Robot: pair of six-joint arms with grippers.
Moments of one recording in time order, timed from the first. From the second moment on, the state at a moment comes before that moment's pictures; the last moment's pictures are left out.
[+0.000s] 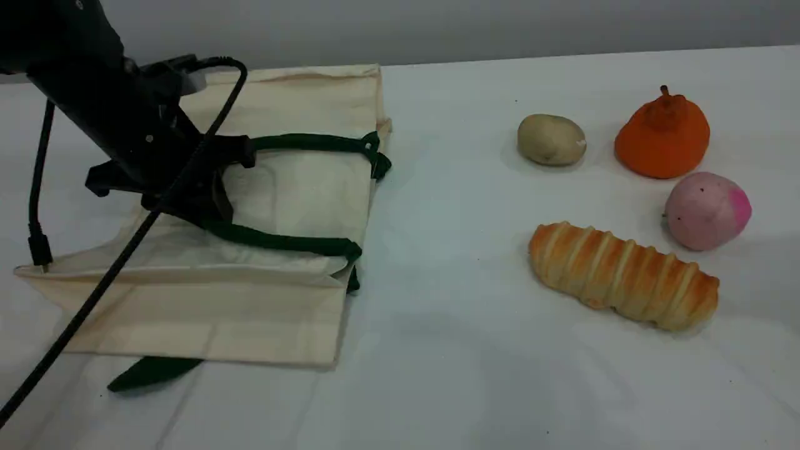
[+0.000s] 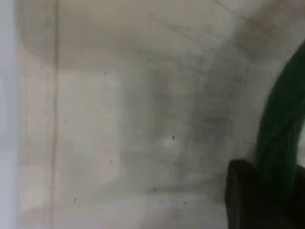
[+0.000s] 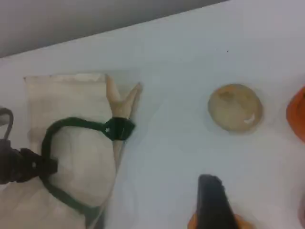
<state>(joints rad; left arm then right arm) -0.16 2.21 -1.17 -0.29 0.36 0.05 -0.03 1.35 -0.70 1.28 0.56 -1.06</state>
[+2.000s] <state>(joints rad) -0.35 1.57 -1.57 -0.41 1.22 0.31 0.11 2.03 -1.07 1.75 0.14 -1.57</state>
